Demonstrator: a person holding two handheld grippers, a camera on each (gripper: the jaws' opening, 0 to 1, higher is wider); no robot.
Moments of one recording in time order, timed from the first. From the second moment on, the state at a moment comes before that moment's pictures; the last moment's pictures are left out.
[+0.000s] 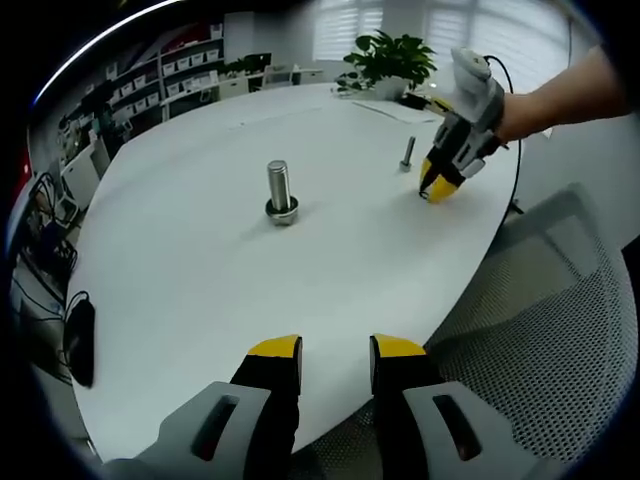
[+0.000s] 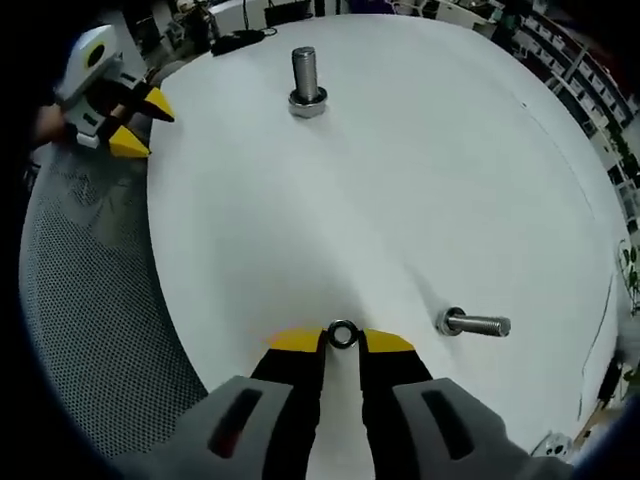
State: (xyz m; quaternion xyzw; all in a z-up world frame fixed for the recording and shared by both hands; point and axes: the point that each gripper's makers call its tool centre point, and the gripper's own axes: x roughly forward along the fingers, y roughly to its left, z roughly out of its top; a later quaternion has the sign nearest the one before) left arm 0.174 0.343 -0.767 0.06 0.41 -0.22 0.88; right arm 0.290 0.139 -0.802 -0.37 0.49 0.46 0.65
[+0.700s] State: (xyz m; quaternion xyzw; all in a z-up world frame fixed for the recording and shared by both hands) left arm 0.175 0.344 -0.766 0.06 0.41 -0.22 0.88; right arm 0.292 0.139 -0.803 -0.37 0.51 0.43 0.64
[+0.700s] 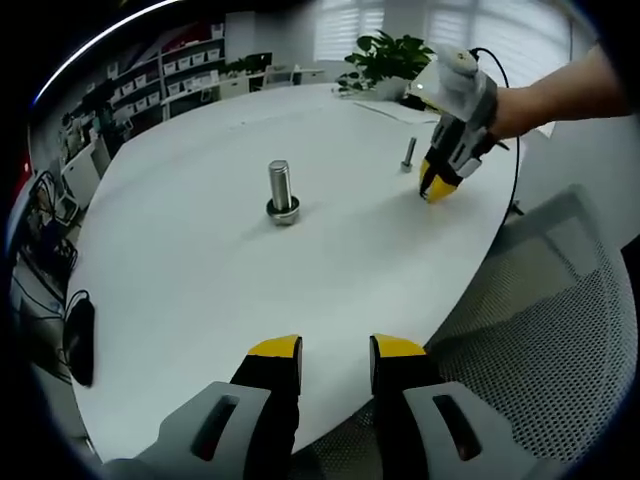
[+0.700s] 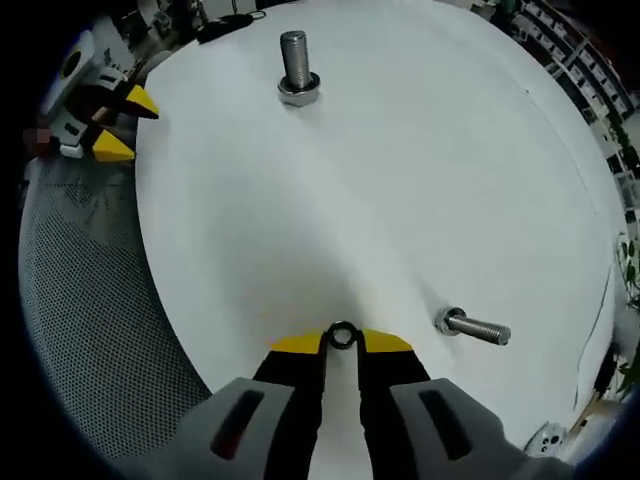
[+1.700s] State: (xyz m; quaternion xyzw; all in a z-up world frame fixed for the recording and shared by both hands) left arm 0.175 0.344 -0.766 0.06 0.41 -0.22 0.88; right arm 0.324 0.123 -0.775 -0.26 0.50 0.39 0.73
